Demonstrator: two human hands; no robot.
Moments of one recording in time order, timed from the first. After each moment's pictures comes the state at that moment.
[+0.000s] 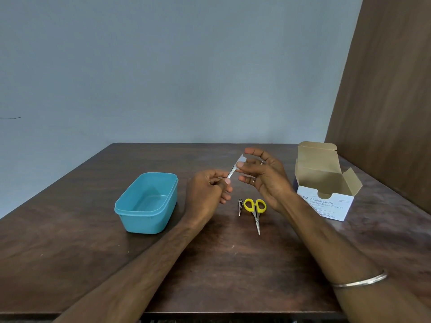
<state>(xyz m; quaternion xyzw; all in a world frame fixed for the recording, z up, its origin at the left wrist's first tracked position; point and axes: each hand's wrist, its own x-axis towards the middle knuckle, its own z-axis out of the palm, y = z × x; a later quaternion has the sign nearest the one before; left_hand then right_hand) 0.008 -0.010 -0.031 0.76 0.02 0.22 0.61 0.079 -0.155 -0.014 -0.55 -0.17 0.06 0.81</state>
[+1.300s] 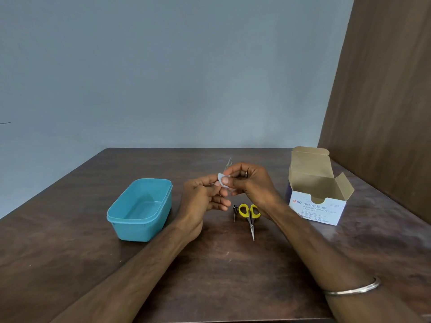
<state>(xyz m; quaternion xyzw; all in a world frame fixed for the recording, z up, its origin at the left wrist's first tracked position) 0.005 -0.007 -0.027 0.64 0.01 0.12 0.76 0.073 -0.146 -0.019 -0.69 -0.25 0.01 0.68</state>
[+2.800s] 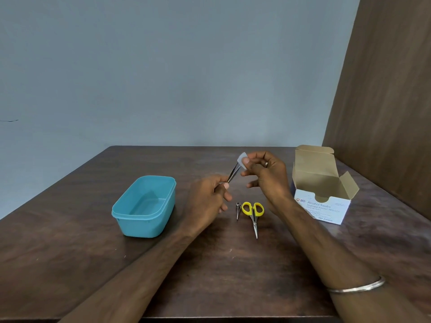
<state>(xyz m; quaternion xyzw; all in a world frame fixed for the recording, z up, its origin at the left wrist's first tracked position) 0.010 -0.006 -0.034 0.86 -0.04 0.20 0.47 0.084 -0.155 -0.017 -0.65 -0.15 -0.10 0.74</state>
